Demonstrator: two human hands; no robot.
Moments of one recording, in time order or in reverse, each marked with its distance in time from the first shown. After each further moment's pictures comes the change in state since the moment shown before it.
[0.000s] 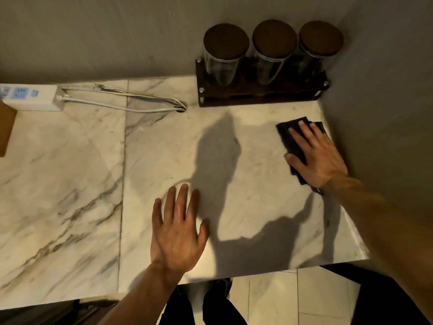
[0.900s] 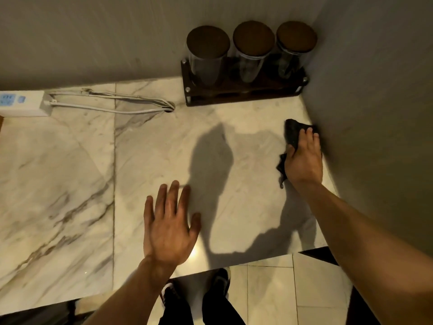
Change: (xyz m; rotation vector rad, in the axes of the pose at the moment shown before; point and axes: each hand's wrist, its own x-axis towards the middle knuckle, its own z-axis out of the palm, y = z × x) left_hand -0.003 0.002 -0.005 -0.042 -0.009 -0.012; right_hand -0.026 -0.035 0.013 0.268 0.265 0.488
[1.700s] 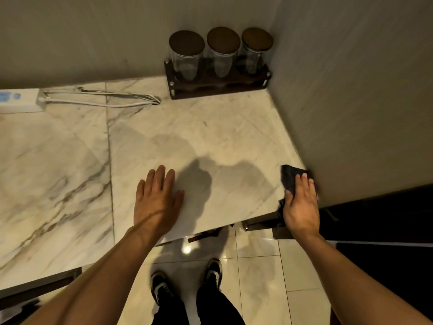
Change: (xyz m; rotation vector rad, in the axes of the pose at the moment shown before) left_hand -0.016 -0.020 -0.015 -0.169 -0.001 0.112; right_hand -0.177 0.068 -0.020 0.002 -0.013 0.143
